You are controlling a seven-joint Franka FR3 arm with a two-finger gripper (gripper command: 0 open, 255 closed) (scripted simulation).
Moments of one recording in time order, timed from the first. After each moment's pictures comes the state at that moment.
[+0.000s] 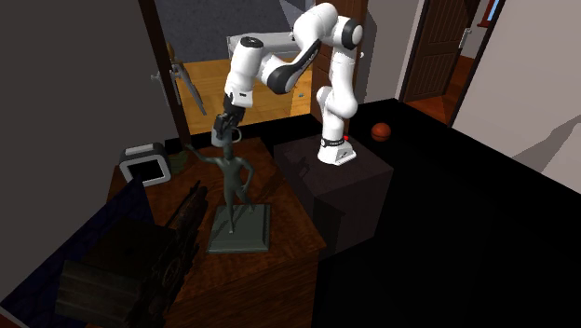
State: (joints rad) arm 0.06 -0.07 0.26 -2.01 -0.32 2.18 -1.78
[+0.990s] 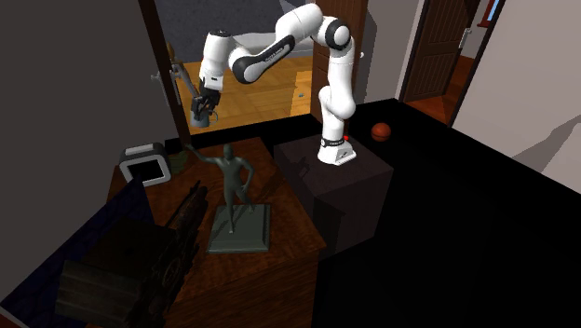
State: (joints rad) arm -0.10 -0.01 0.06 -1.97 -0.23 2.29 -2.17
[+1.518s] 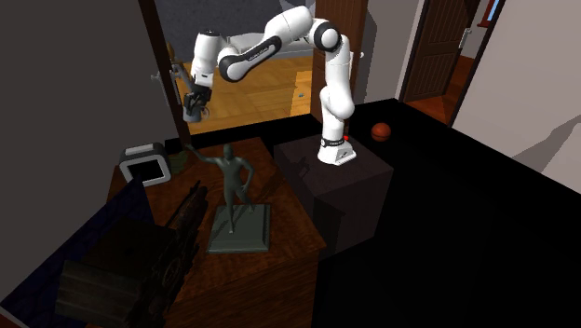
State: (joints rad) arm -0.17 0.08 0.00 -1.88 -0.17 2.32 -2.33
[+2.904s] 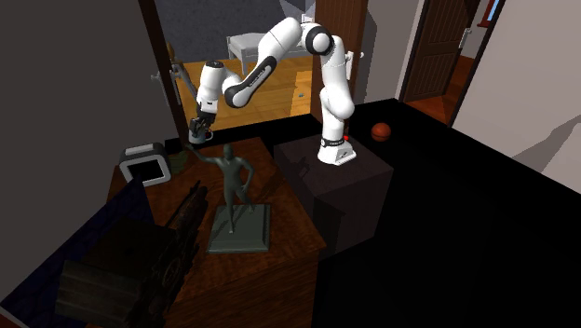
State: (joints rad) arm -0.17 0.19 -0.02 -2.04 -0.22 2.58 -2.28
